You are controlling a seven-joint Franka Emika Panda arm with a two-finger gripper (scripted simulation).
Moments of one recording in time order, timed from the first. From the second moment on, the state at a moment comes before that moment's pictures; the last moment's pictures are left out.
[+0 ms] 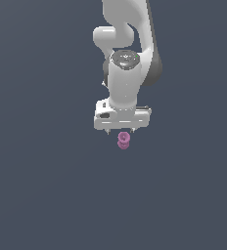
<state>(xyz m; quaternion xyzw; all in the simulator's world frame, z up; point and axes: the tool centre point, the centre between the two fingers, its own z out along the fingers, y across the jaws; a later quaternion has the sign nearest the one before) 0.001 0.029 0.186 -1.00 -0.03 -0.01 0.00</state>
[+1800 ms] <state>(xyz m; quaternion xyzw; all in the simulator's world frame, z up) -0.011 0.038 0.149 -0.98 -0.19 -0.01 0.00</state>
